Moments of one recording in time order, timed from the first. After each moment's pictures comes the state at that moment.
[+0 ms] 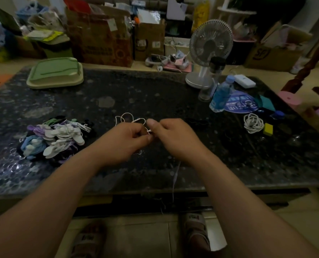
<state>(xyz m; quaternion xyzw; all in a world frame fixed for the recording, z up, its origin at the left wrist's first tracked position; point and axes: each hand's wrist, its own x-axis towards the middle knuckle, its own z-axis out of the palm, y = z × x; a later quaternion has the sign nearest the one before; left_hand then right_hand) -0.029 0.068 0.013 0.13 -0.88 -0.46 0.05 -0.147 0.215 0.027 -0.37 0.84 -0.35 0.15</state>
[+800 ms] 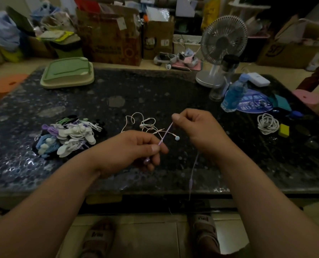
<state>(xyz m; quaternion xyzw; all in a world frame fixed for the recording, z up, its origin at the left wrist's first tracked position) -0.004 0.069 0.022 0.12 -0.74 -0.66 -0.06 -0.167 0.223 0.036 -0.32 0.79 -0.48 0.19</state>
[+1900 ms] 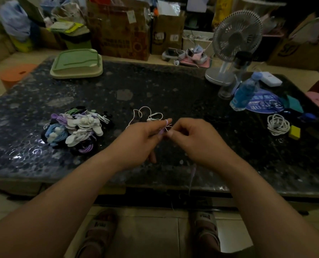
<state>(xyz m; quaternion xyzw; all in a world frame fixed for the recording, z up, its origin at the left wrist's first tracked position) -0.008 0.081 0.011 0.17 -0.88 -0.44 0.08 -0.138 0.224 0.027 -0.43 0.82 -0.33 0.16</state>
